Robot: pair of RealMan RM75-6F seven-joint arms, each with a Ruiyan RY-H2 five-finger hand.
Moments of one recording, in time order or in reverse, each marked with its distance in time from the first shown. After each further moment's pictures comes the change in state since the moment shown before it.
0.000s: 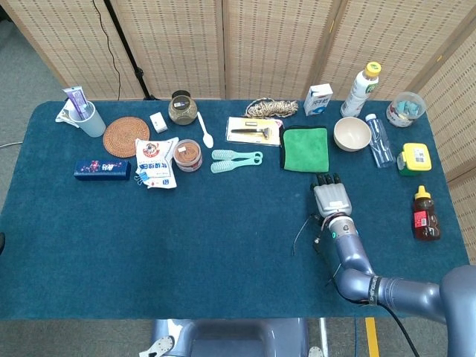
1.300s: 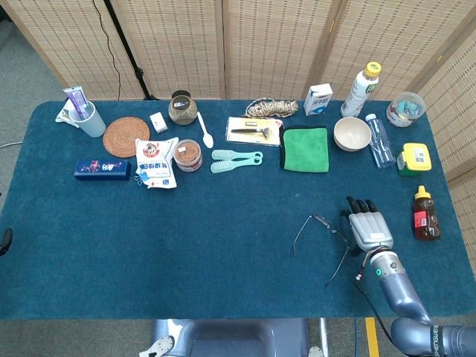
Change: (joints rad) left arm -0.016 0.018 -0.006 -0.038 0.034 0.004 0.014; right arm -0.261 0.254 -0.100 -0.293 -0.313 0.116 0.171
